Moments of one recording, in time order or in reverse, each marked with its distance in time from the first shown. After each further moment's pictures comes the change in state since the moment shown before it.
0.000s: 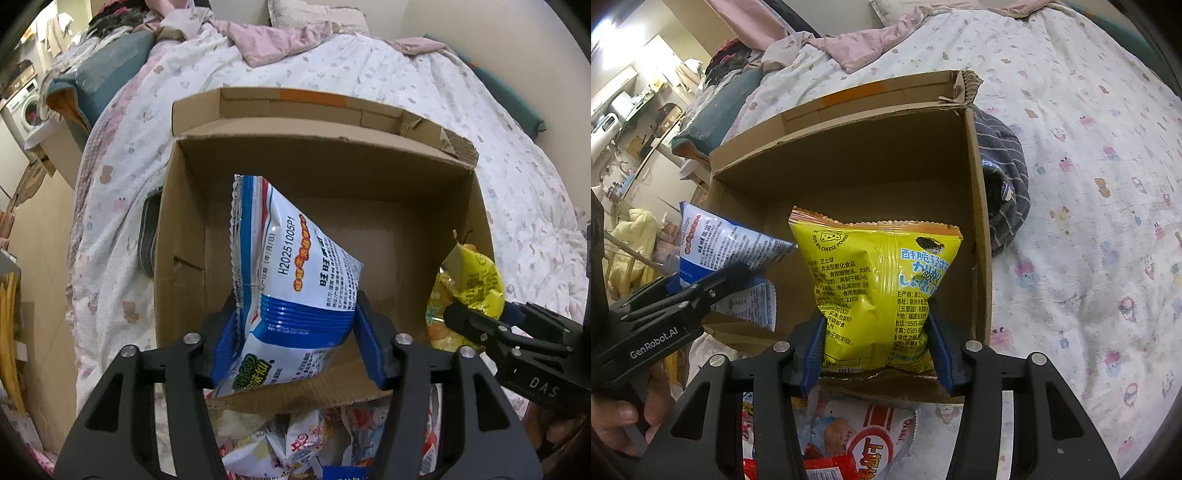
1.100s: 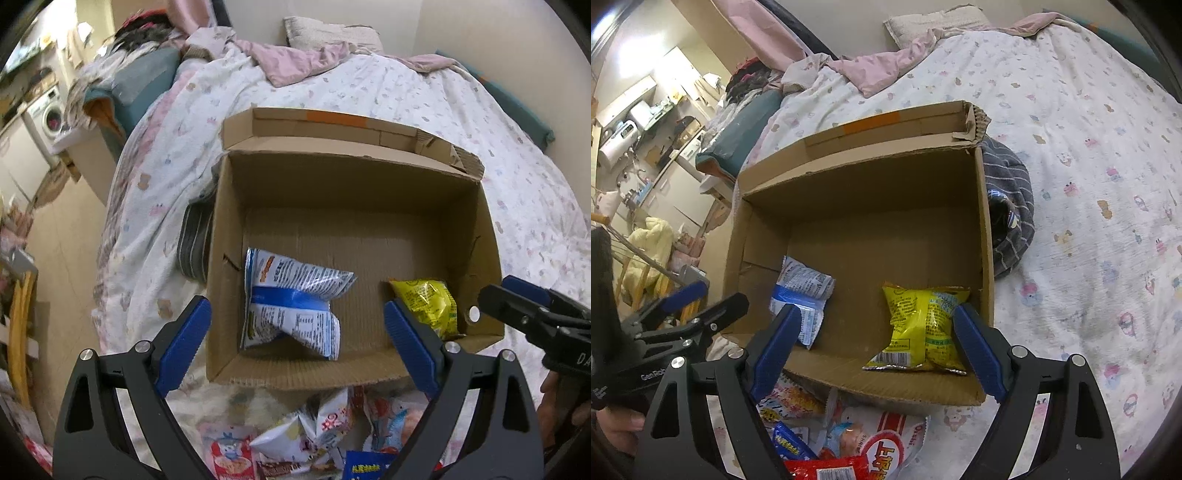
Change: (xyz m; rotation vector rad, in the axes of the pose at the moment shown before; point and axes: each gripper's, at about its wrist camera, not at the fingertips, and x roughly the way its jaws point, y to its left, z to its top) left arm -0.032 0.014 -0.016 -0.029 -0.089 0.071; right arm -0.027 0.005 0.001 -0.014 -0.096 0.071
